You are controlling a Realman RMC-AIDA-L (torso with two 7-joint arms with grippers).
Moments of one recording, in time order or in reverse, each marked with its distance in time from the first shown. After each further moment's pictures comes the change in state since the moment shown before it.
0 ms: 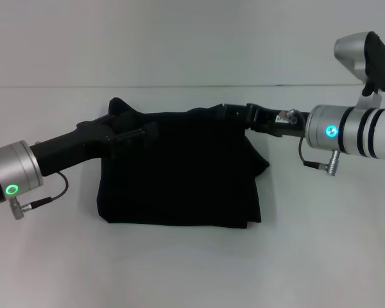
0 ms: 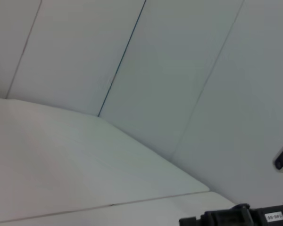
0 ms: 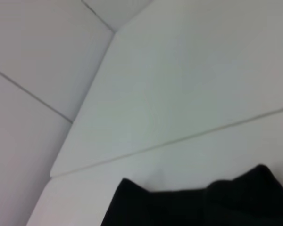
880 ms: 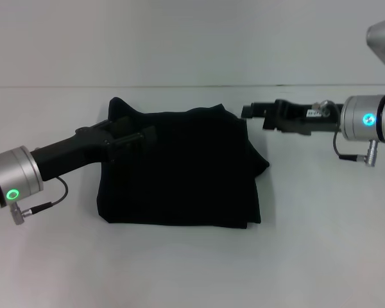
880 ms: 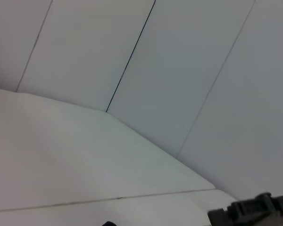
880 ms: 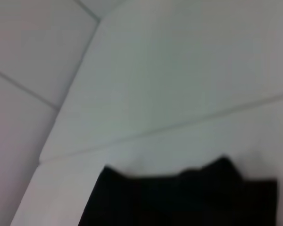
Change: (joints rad) left arm 0.010 -0.004 0.000 -0.010 0.000 -0.021 -0.004; right arm -0.036 -0.115 -0.255 -0.030 0.104 -0.086 0.171
